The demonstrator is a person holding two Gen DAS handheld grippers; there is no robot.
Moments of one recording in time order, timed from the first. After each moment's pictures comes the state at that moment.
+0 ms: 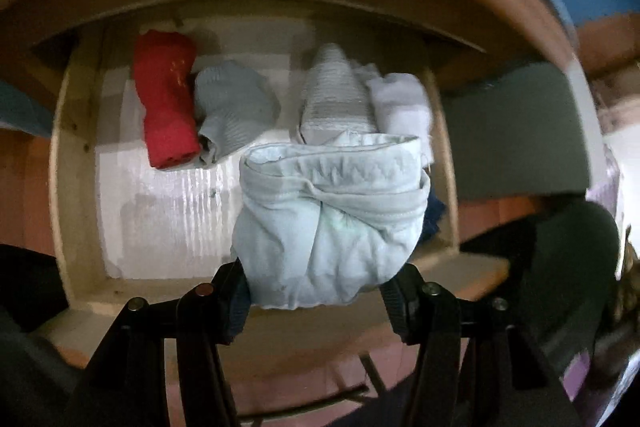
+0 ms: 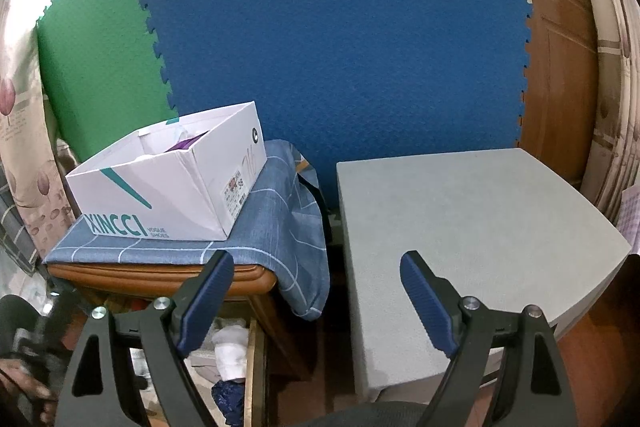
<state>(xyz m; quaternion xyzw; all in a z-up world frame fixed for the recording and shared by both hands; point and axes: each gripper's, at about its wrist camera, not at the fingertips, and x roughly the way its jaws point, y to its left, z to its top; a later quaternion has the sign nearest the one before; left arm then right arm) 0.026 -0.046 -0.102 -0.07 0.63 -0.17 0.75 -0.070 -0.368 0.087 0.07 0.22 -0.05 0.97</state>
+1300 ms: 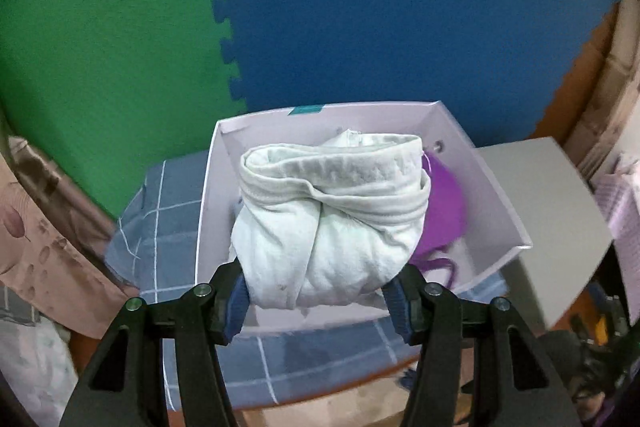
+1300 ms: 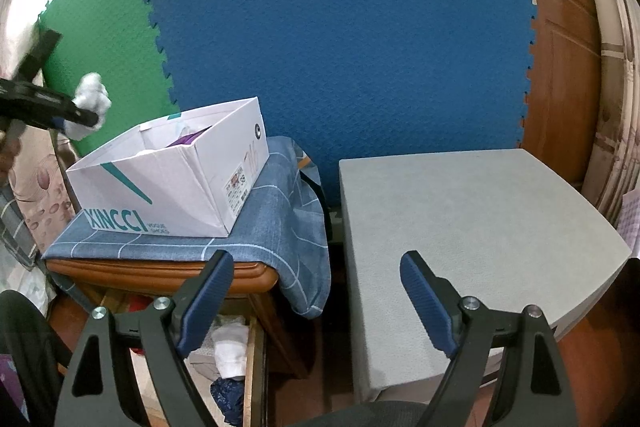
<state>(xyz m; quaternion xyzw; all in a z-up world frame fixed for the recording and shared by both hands) 0.166 -0.046 0.176 0.06 0.40 -0.14 0.90 -0.068 -0.363 0.087 0.06 0.22 -0.05 0.97</state>
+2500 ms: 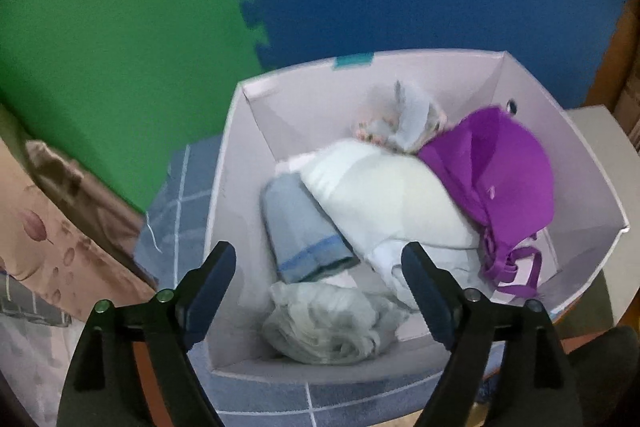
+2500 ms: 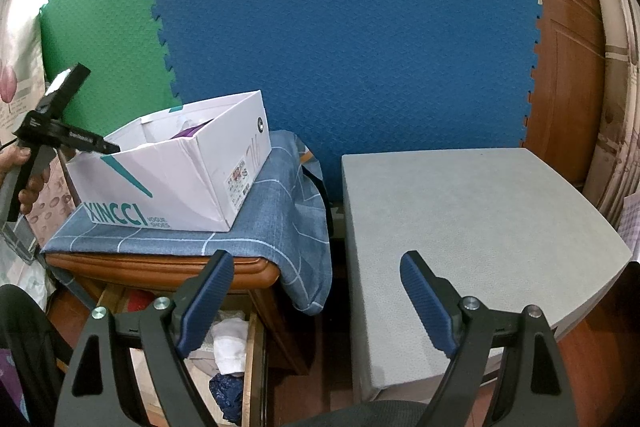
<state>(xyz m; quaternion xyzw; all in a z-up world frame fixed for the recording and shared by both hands) 0.182 -0.044 0.132 0.12 0.40 -0.07 0.91 -0.065 -0.360 0.085 0.06 0.23 -0.04 0.97</state>
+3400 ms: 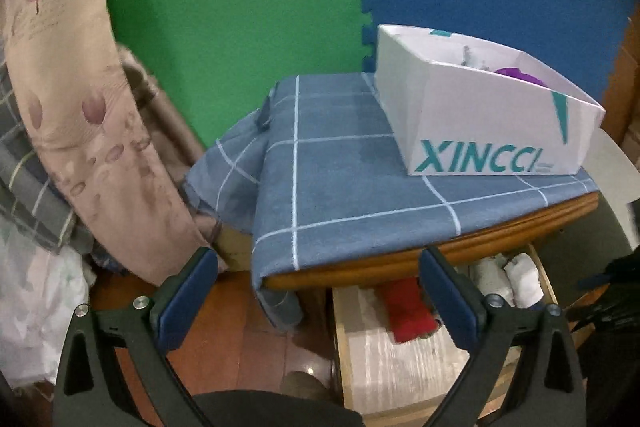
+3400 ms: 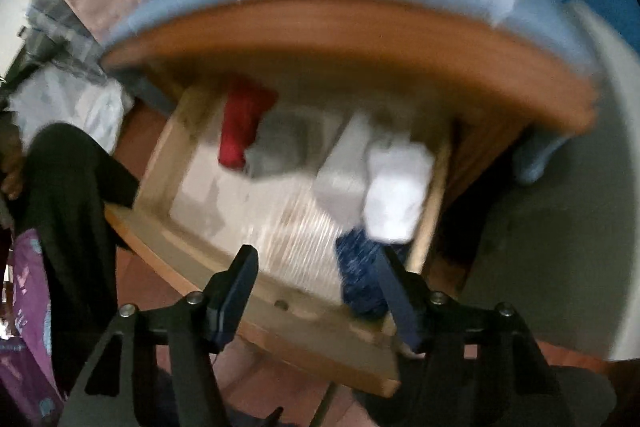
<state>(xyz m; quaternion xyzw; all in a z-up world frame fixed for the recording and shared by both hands) 0.019 0.111 0.058 0.04 0.32 -0.04 0.95 0.020 -0.212 -0.035 -0.02 0.58 0.19 0.80</state>
